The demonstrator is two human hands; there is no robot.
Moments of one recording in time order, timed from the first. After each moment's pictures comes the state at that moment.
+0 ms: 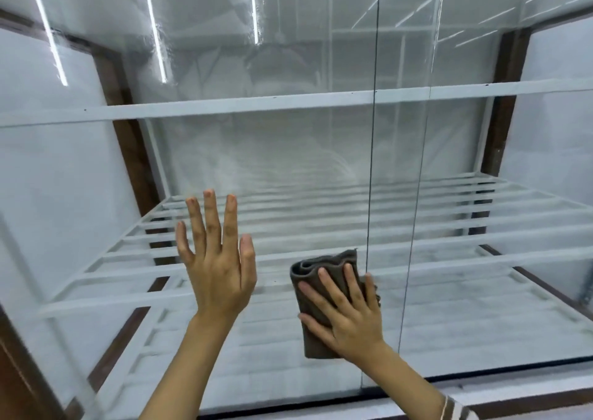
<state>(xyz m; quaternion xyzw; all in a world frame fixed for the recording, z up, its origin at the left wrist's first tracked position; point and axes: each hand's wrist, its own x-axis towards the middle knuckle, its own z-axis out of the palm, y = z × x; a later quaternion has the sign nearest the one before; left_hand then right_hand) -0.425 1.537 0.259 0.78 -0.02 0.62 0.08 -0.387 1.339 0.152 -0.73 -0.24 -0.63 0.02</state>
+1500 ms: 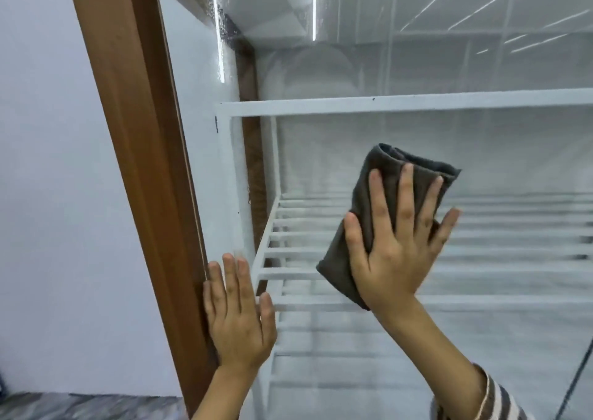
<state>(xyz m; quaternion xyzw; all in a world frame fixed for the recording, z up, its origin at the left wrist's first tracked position) -0.471 1.803 0.181 0.78 0.02 0.61 0.11 -0.423 1.629 0.281 -0.69 -0.09 -0.70 0.18</state>
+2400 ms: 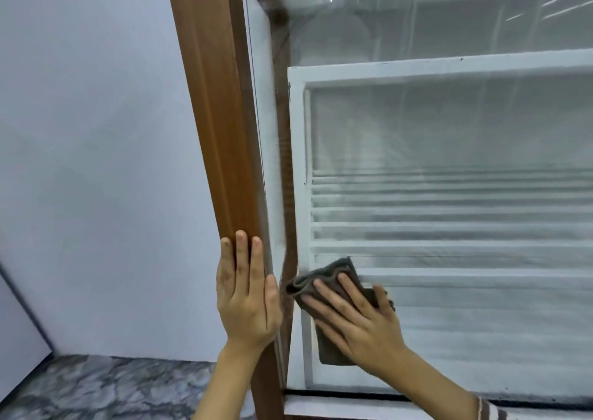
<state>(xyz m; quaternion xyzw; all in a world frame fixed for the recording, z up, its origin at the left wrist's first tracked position) -0.504 1.872 0.182 0.77 -0.05 0.63 0.13 -0.456 1.686 0.138 -0.74 -0.33 -0.58 -0.10</state>
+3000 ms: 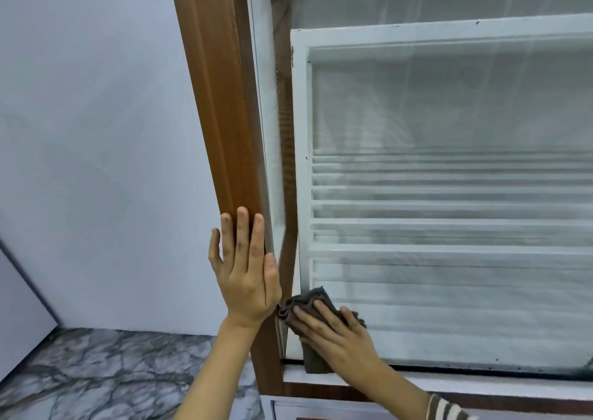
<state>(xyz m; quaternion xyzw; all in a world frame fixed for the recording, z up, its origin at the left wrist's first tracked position) -0.500 1.876 0.180 0.75 -0.06 0.65 0.11 -0.468 1.701 0.045 -0.75 -0.37 -0.54 -0.11</state>
